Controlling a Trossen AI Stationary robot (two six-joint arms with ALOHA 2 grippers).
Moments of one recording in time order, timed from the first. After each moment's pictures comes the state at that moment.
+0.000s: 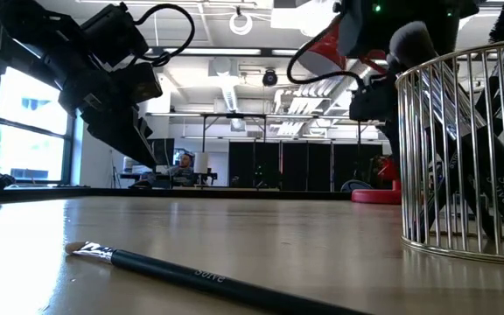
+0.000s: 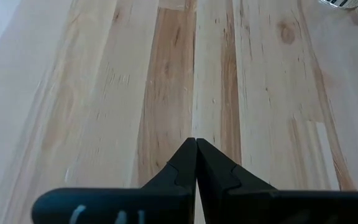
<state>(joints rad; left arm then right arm) 0.10 1.20 0.46 0.00 0.14 -0.06 0.15 1.60 0.97 -0.90 0.26 1.18</state>
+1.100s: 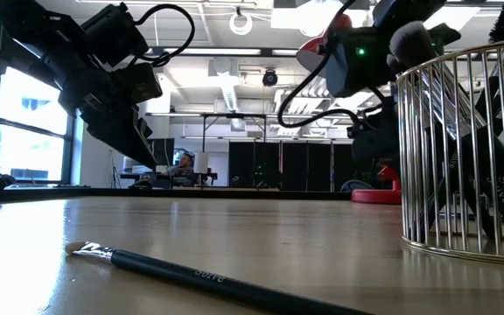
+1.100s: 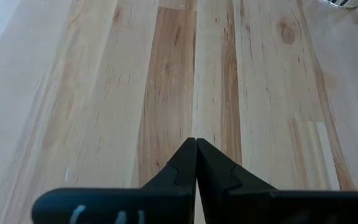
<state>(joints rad) 0.10 1.20 0.46 0.00 0.14 -0.06 0.13 1.77 0.97 -0.89 0.13 1.12</state>
